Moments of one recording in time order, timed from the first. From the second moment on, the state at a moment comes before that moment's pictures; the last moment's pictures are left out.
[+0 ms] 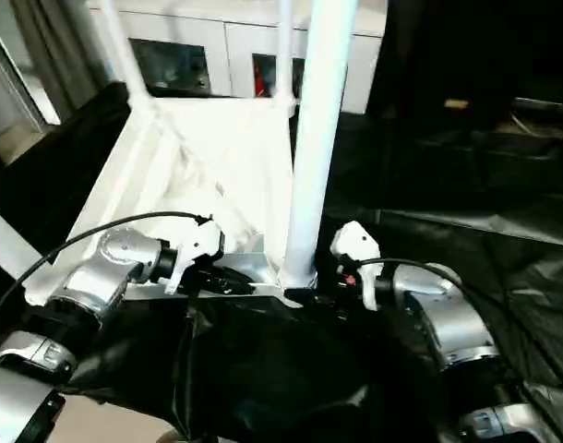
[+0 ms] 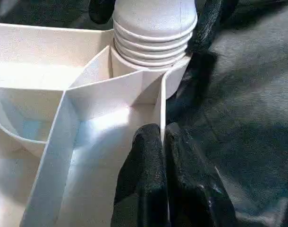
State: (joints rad) left arm -0.66 0.32 -0.30 0.70 -0.01 0.00 -1.33; right arm -0.36 -0.48 0.16 0.31 0.20 0.19 1.10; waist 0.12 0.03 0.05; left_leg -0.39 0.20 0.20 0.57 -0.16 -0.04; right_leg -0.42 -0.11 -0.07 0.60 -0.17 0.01
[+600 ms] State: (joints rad) left arm -0.65 0.34 -0.29 0.68 -0.02 0.02 -1.34; right arm -0.35 -0.47 0.17 0.30 0.20 0.19 1.12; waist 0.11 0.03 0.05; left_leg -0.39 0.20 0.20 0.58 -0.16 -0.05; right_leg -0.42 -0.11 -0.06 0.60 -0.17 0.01
